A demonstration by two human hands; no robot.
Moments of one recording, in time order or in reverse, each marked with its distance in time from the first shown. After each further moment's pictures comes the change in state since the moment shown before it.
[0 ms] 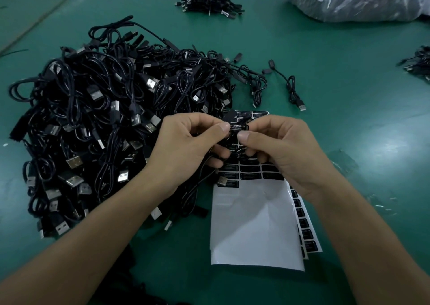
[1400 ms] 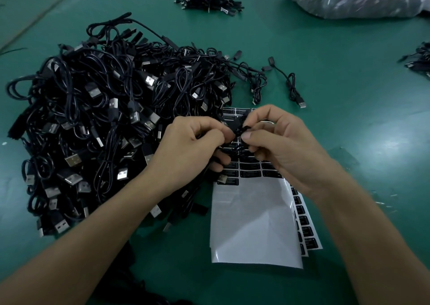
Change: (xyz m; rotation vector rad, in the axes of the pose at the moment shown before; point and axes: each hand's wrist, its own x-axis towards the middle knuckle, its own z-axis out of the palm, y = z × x) left_hand 0.000 -0.002 0.000 0.180 -0.074 0.012; right_hand -0.001 -0.002 -0.001 0.086 -0.083 0.036
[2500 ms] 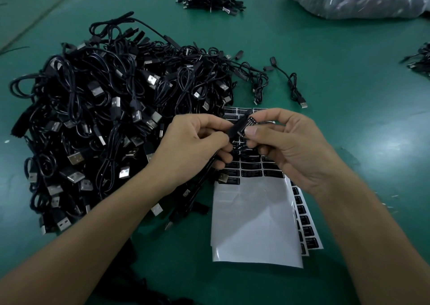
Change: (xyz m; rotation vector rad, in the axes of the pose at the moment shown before) left_hand -0.001 0.002 -0.003 -0.080 -0.035 -0.052; right_hand 0.002 -0.003 0.002 0.223 0.121 0.083
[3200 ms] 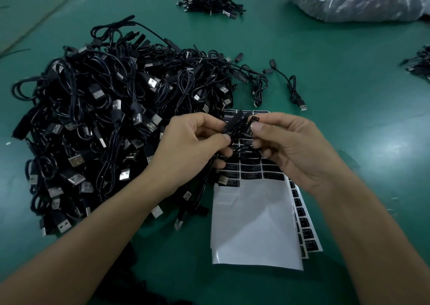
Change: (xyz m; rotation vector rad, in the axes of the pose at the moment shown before) left_hand 0.000 0.001 0.002 -0.012 0.059 0.030; right_hand 0.003 -0.001 -0.006 0.016 0.014 0.030
